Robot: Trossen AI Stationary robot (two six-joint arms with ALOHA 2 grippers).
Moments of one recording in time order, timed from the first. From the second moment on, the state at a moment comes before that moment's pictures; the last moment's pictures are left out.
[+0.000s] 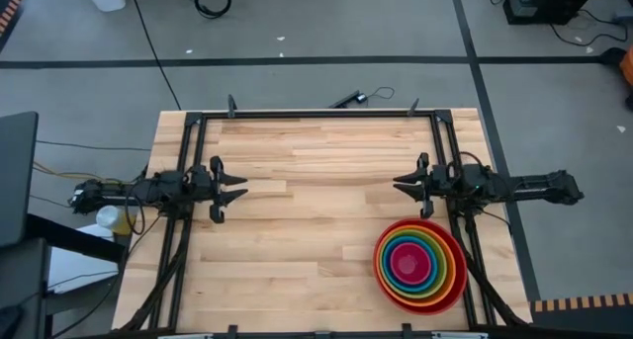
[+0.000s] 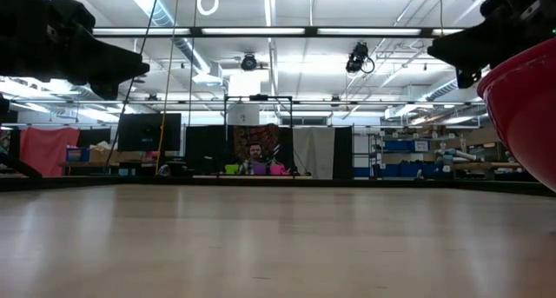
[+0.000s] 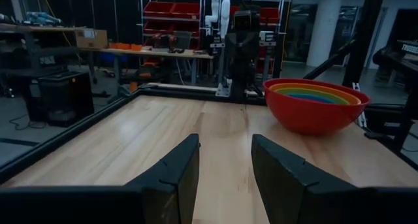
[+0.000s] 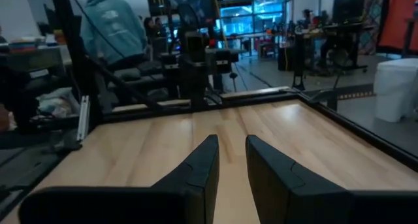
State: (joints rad) left arm -0.04 0.00 0.01 0.04 -0.18 -0.05; right arm 0.01 0.20 0.10 0.11 0.10 0.10
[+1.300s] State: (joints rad) left arm -0.04 0.01 0.01 0.09 -0.13 -0.12; right arm 0.02 0.06 0.01 0.08 0.16 0.21
